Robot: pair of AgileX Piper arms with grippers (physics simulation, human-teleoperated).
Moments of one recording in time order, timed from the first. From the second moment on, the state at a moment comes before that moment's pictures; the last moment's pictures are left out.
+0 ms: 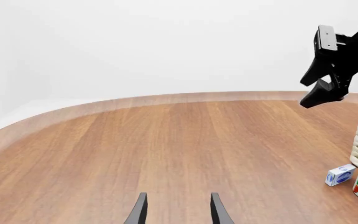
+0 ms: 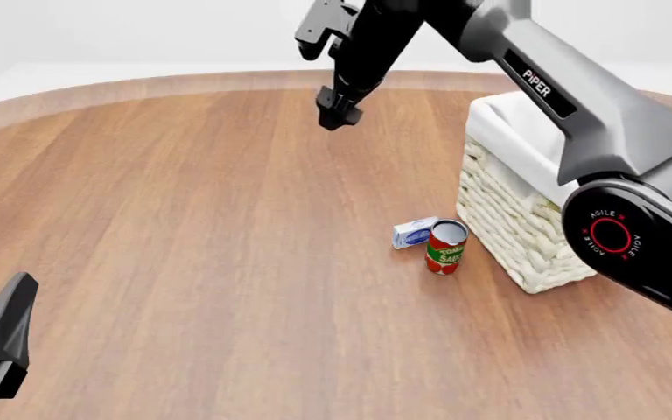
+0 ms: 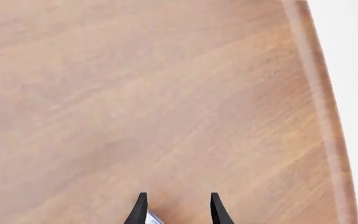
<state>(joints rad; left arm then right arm) -0.03 0.01 -0.01 -0.01 0.01 0.56 2.19 -2.38 1.22 -0.70</state>
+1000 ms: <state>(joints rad) -0.03 0.01 -0.01 -0.01 0.01 0.55 2.15 -2.23 1.22 -0.96</state>
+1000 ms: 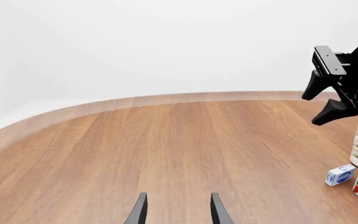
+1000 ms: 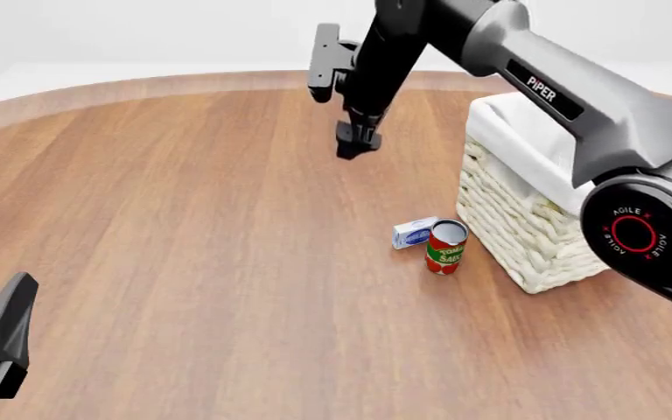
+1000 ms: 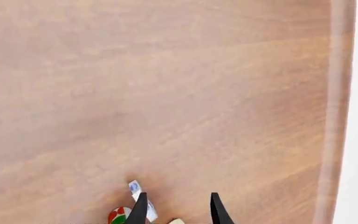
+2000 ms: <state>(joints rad) -0.03 0.01 -0.01 -0.01 0.01 0.55 2.13 -2.07 1.22 -1.05</state>
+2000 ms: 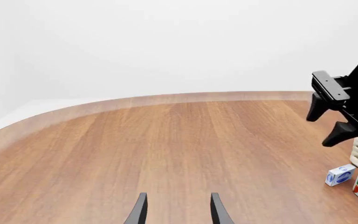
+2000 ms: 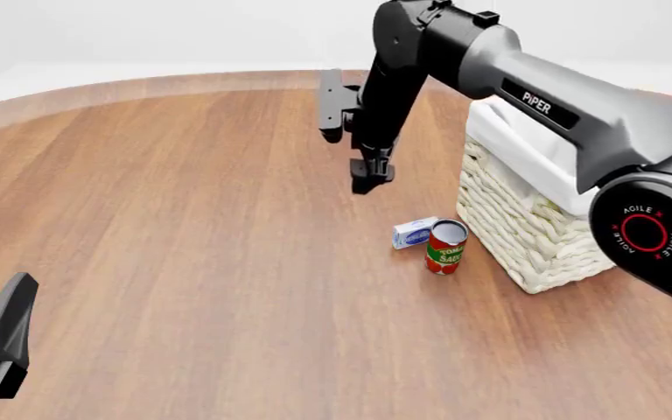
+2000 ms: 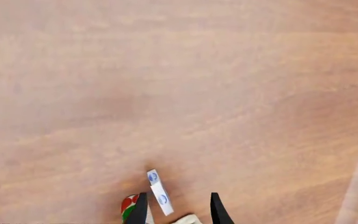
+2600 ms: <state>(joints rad) -0.03 0.01 -0.01 -0.01 0.01 0.52 2.18 -2.04 1.22 -1.15</state>
